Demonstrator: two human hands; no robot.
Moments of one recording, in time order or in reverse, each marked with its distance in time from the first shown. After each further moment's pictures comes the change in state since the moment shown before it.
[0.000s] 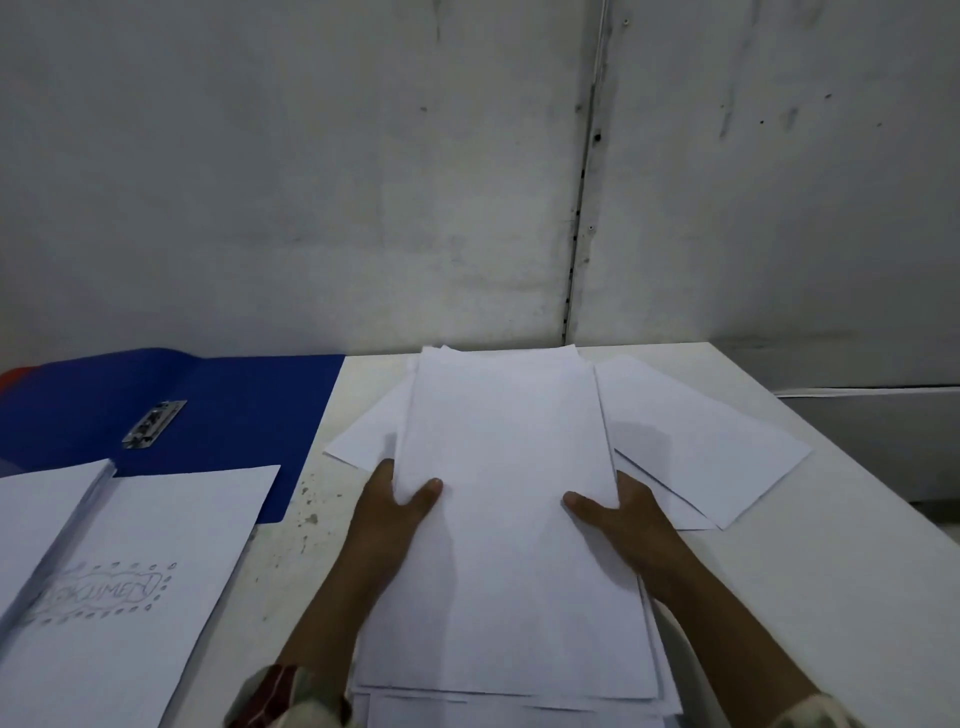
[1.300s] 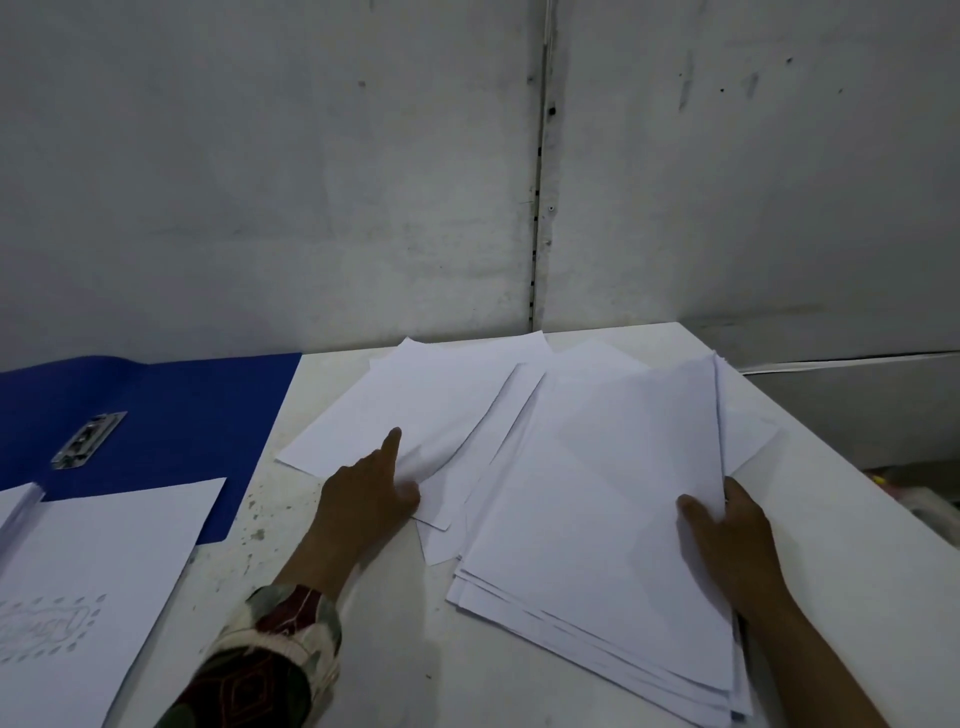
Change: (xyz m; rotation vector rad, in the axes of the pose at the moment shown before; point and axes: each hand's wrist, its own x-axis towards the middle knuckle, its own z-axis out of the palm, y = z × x) left_hand 0.070 -0.018 0.030 0.968 -0.036 0.320; right_hand 0.005 0.050 -0.092 -0.139 0.486 -0.011
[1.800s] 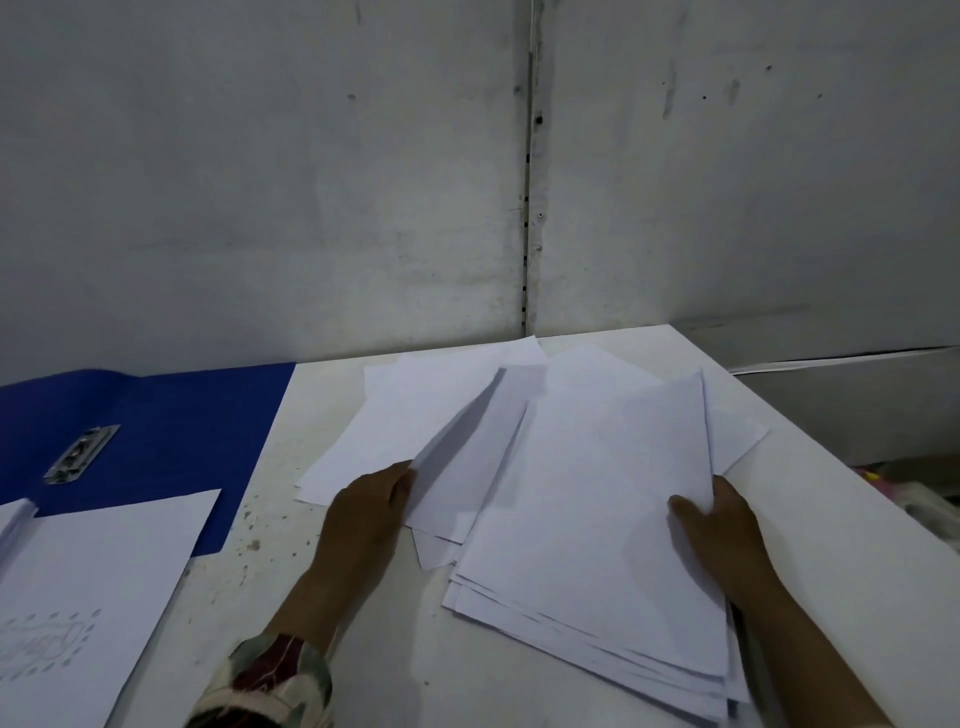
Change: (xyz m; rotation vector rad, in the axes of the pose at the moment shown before) left_hand -0.028 0.014 -0.005 -0.377 0.098 -0.024; right_hand 0.009 0.000 0.002 -0.007 -0.049 0.059
